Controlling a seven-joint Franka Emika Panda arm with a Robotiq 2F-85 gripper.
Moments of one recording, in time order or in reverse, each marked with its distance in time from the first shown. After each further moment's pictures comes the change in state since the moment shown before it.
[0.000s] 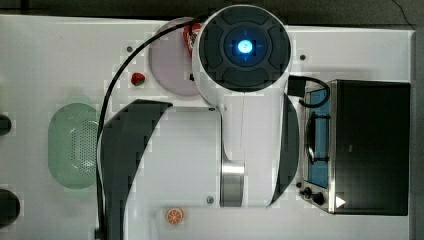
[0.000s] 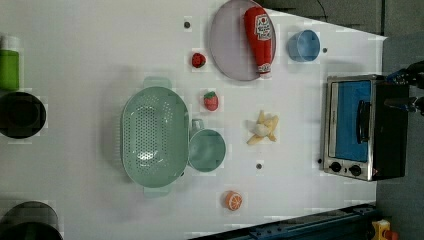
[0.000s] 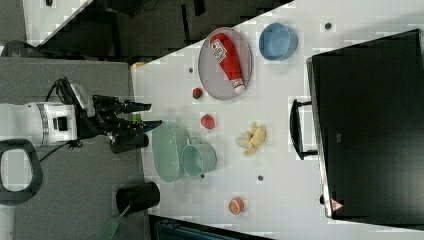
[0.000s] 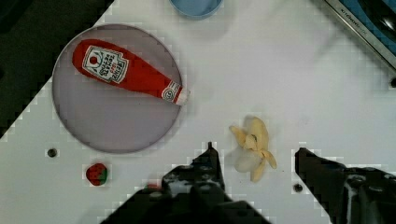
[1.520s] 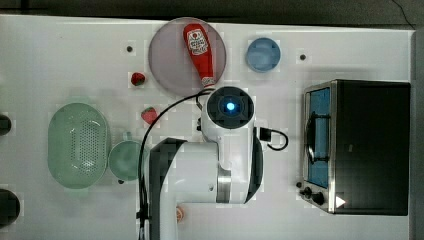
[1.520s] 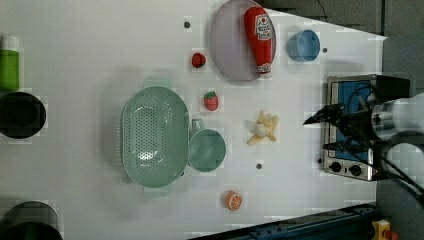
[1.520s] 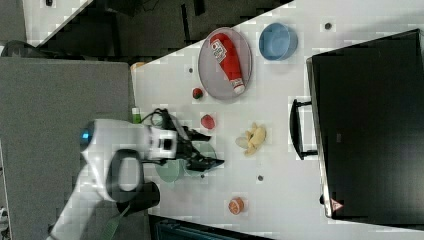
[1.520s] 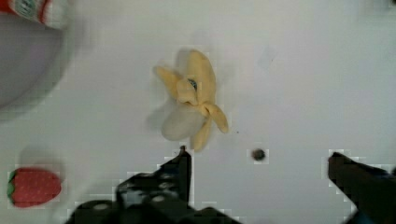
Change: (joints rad) arm -0.045 0.054 0.036 -0.488 0.017 0.336 0.000
